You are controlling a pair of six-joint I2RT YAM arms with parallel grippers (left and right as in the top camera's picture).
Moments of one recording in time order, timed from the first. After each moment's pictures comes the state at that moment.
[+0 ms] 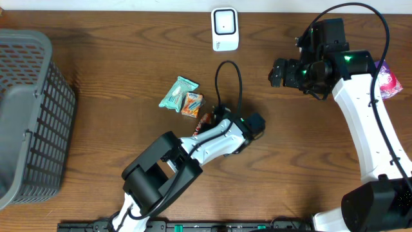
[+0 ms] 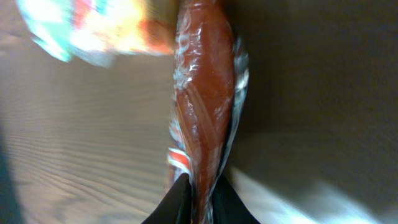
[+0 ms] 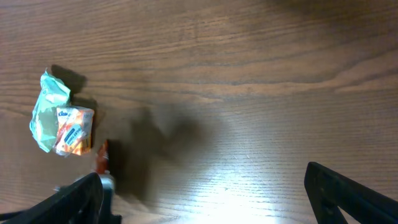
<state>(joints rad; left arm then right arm) -0.92 2.05 1.33 -0.99 -0.52 -0.68 0.12 1.66 1.56 -1.04 -0.17 0.27</state>
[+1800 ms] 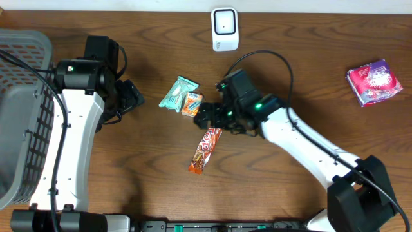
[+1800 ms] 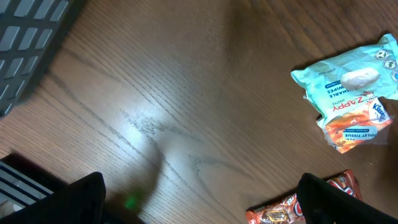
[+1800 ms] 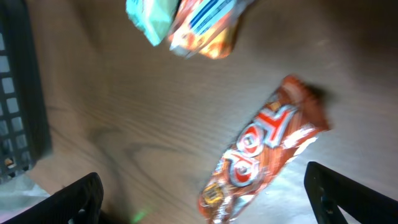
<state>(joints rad) -0.04 1.53 1.53 -1.41 -0.11 -0.67 0.62 1.68 1.18 -0.57 -0.35 0.69</state>
